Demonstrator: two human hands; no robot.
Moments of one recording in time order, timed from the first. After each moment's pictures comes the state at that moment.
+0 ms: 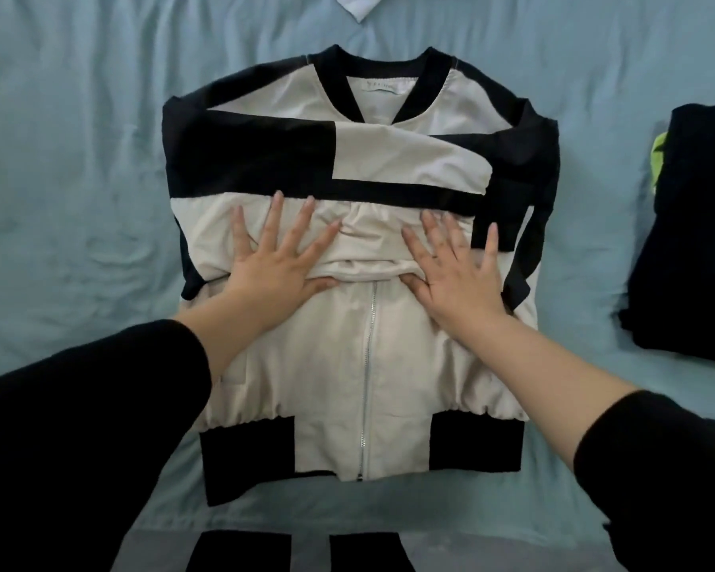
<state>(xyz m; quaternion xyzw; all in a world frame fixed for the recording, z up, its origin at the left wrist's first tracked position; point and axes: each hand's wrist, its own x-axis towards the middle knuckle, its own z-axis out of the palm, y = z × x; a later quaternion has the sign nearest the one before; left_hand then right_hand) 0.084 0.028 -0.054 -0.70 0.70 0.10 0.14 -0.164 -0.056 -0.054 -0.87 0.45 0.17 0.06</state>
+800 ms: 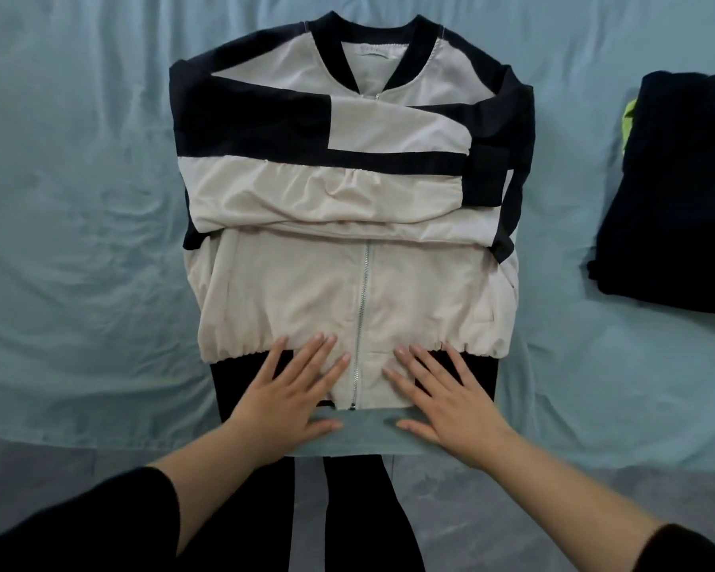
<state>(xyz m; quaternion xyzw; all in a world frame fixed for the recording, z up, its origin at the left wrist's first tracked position) 0.006 0.225 -0.022 -0.57 0.79 0.19 0.13 -0.262 0.128 -0.021 -0.94 0.25 0.20 0.11</state>
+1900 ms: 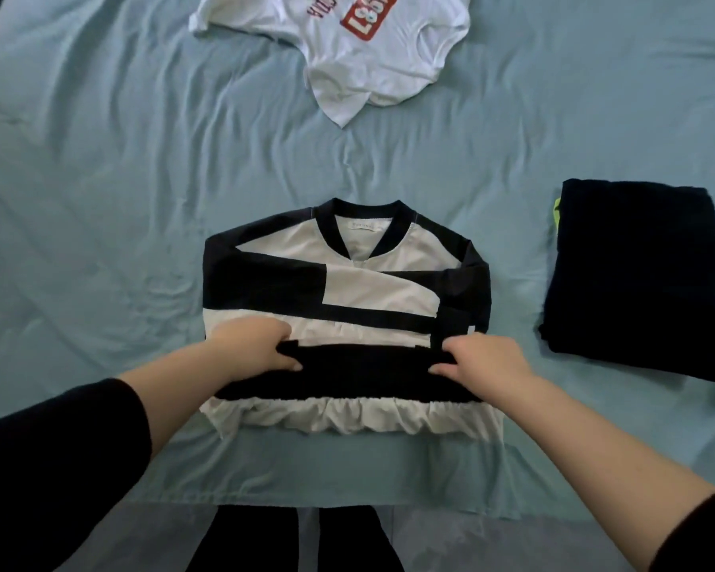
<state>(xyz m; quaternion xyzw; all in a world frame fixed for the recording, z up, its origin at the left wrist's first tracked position) 0.076 0.071 0.077 -0.68 0.61 0.38 0.18 -0.236 -0.016 0.073 -0.84 0.45 0.28 0.16</state>
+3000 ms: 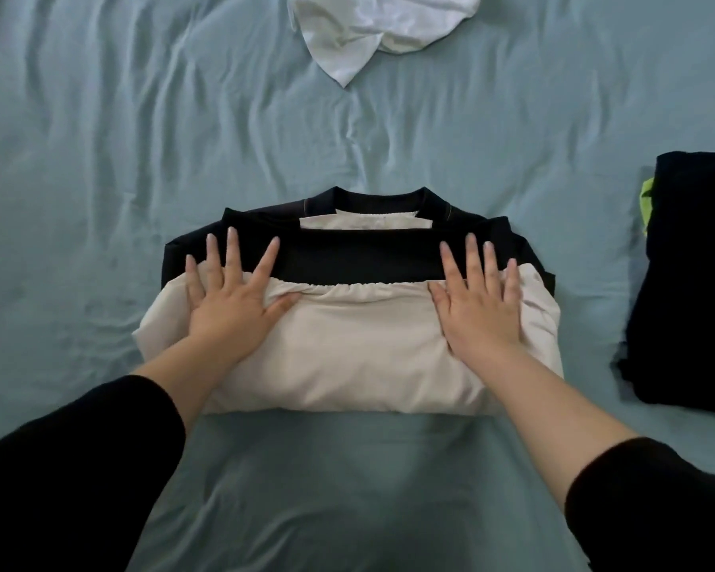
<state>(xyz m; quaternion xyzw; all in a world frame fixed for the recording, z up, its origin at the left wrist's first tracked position) 0.116 0.005 -0.047 -0.81 0.54 0.18 0.14 -0.176 -0.094 -0.061 -0.80 0.58 0.16 0.07</state>
